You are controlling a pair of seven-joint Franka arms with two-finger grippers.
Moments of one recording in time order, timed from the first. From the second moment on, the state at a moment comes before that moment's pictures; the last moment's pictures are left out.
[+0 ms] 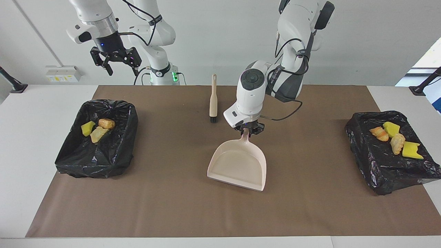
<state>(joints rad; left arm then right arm) -0.54 0.62 -0.17 -1.27 0.07 1.84 -0.55 0.01 -0.08 -0.01 -1.60 0.02 1.49 0.09</state>
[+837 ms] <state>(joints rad) -0.56 0.70 -0.17 -1.22 0.05 1.92 -0.68 -0.02 -0.07 0.00 -1.60 0.02 1.46 0.09</state>
